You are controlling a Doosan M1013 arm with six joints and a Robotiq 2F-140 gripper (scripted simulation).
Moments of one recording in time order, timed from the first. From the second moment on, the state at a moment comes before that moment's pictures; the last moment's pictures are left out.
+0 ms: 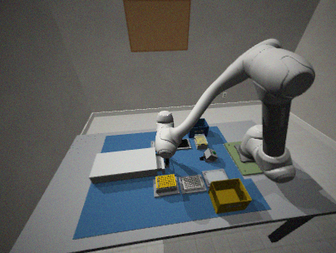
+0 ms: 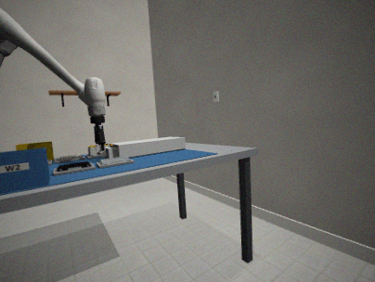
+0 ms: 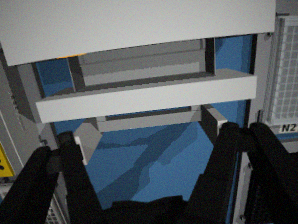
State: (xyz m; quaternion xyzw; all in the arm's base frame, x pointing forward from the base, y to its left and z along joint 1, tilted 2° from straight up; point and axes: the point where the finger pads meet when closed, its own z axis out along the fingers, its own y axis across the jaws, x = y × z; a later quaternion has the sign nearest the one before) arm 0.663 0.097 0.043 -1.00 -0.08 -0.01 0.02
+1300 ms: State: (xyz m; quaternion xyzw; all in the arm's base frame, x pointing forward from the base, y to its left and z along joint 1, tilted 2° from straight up) arm 0.632 0.092 0.042 -1.00 -0.08 -0.01 0.02
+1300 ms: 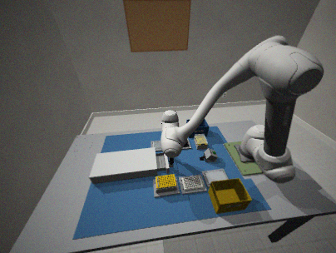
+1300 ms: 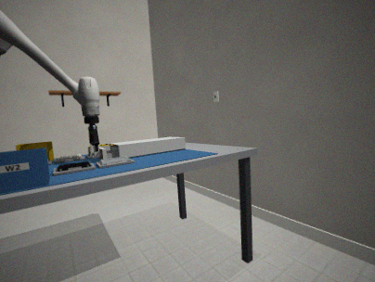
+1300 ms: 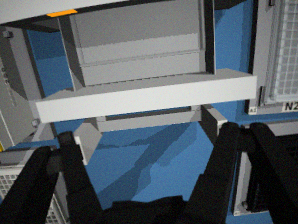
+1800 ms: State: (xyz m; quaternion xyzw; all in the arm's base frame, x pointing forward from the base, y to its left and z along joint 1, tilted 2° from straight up) arm 0.616 0.089 0.042 -1.00 -0.08 -0.01 0.02
